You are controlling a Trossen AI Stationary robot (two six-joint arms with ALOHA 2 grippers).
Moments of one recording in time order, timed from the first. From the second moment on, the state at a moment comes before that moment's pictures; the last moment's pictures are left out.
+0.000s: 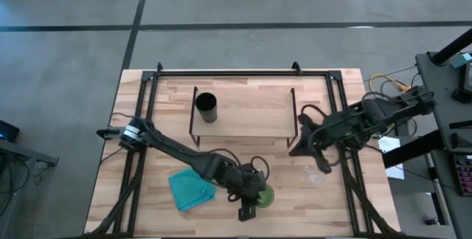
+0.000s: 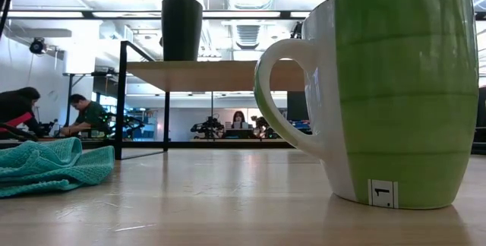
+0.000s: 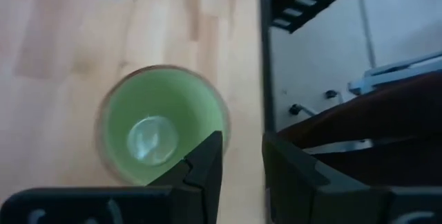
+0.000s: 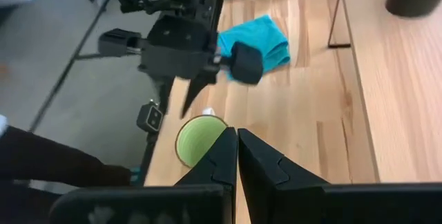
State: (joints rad) left arm -0.42 2.02 1.82 -0.53 0.06 -0.59; right arm 0.38 1.11 1.27 -0.77 0.00 0.32
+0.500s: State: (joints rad) left arm -0.43 2.02 1.82 -0.50 0.03 -0.56; right arm 0.38 1.39 1.51 -1.03 0.00 0.35
